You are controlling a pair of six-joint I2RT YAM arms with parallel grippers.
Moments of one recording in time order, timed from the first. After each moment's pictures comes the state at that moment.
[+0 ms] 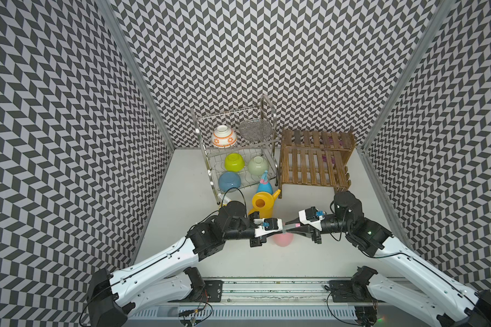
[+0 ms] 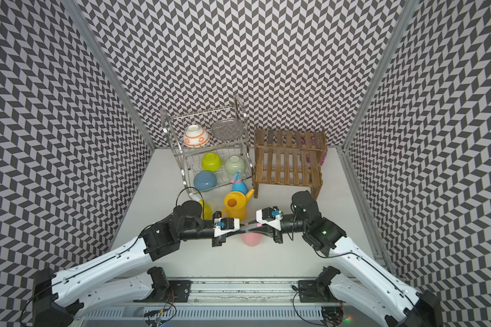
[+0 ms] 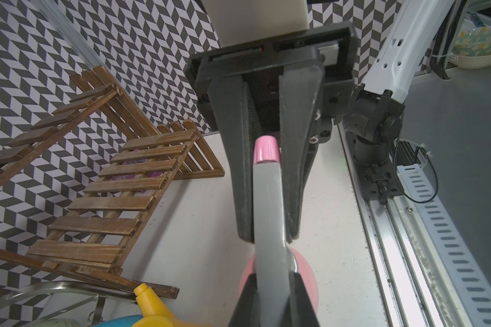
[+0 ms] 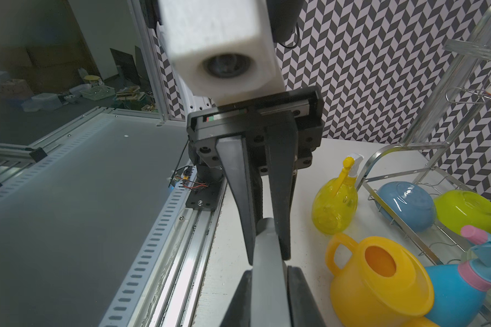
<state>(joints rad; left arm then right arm) -0.94 0.95 0.75 -0.19 0.42 0.47 0.64 0.88 0.70 -0.21 -0.89 -0.43</state>
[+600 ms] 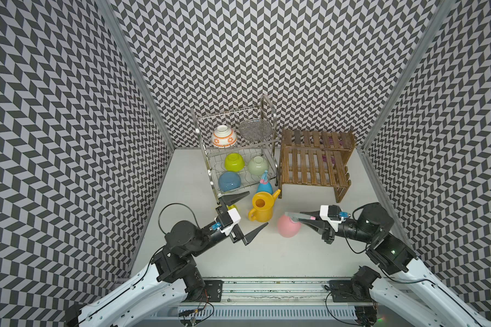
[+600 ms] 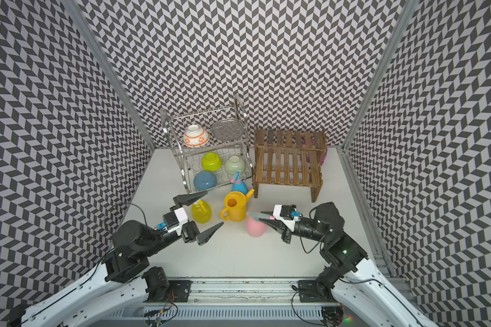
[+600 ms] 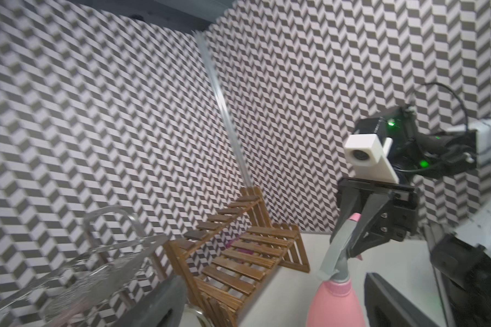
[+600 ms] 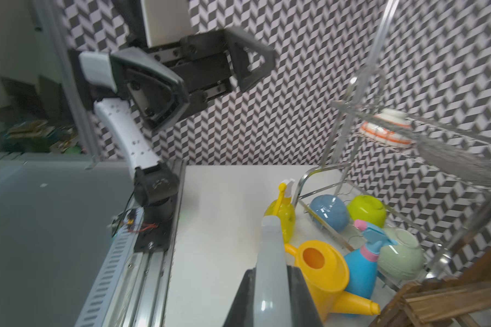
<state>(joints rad) -0.94 0.51 0.61 0.17 0.05 0.26 0.60 0.58 0.64 -0.10 -0.59 -0.17</state>
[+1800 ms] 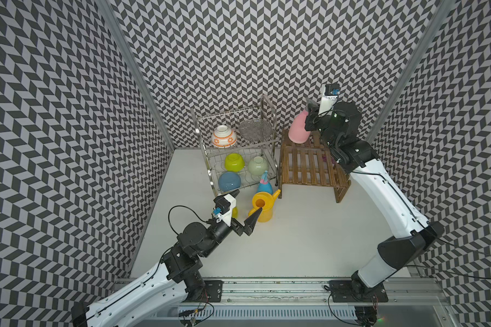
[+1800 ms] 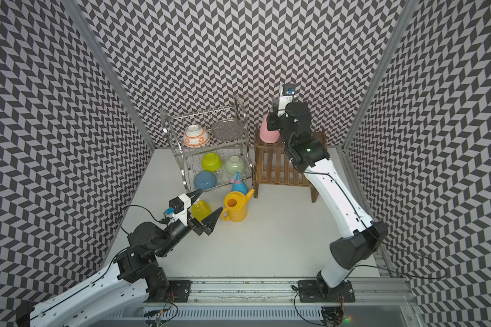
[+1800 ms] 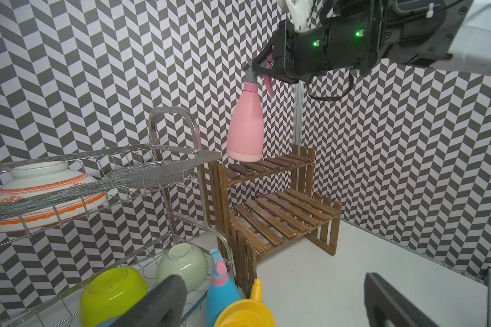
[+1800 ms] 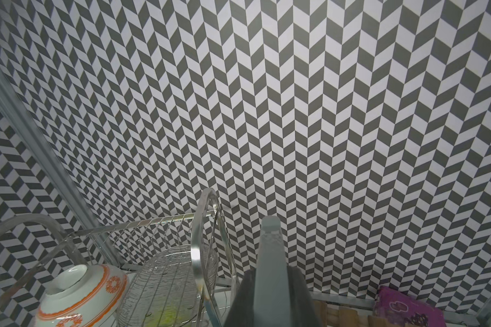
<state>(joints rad) -0.93 0.56 0.52 0.17 -0.19 0.03 0.46 1.69 1.98 -0.30 0.27 0.09</state>
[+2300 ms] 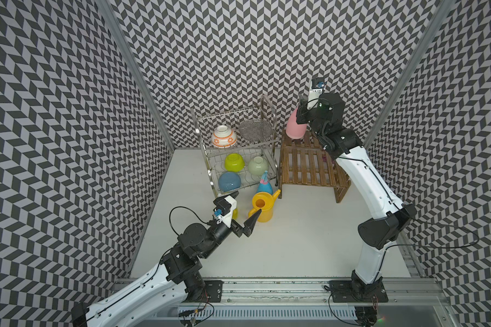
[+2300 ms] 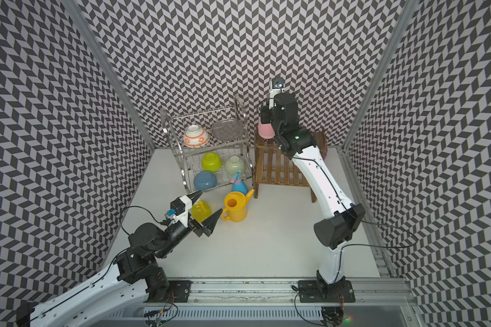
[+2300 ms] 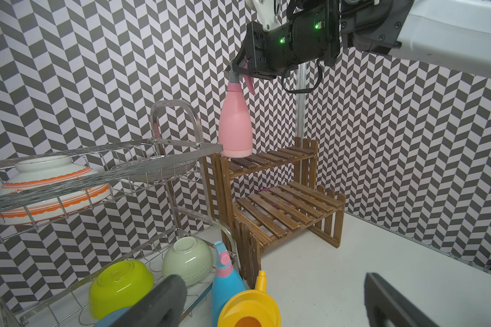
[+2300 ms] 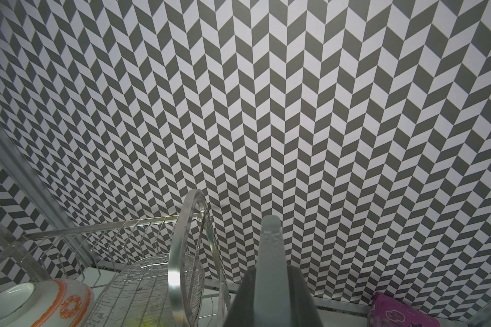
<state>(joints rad) -0.93 0.54 0.50 0.15 -0.20 0.05 0.46 1.89 2.23 -0.42 0.29 0.05</state>
